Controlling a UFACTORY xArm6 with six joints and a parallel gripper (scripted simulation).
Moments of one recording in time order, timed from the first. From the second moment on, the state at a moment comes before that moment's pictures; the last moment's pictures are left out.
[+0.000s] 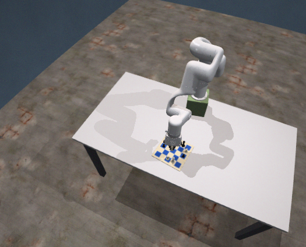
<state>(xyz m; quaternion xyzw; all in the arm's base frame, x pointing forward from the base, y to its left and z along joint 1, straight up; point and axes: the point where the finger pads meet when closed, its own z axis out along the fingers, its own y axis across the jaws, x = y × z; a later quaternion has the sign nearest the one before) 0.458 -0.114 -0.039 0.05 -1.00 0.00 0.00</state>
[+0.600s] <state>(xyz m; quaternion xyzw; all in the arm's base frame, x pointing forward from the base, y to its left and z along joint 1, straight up) 0.456 -0.113 -0.015 0.06 -1.00 0.00 0.00</state>
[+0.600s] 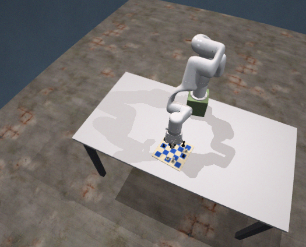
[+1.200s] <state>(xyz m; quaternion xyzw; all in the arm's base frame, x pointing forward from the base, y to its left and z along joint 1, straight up) 0.403 -0.095 -0.015 0.40 -0.92 0.02 0.02</state>
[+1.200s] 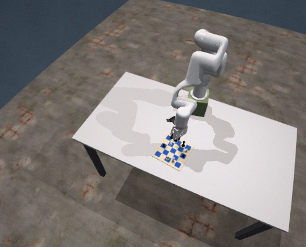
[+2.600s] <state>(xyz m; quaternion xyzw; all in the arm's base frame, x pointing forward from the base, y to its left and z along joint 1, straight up) 0.385 -0.090 -0.075 0.59 -0.81 0.00 0.00</state>
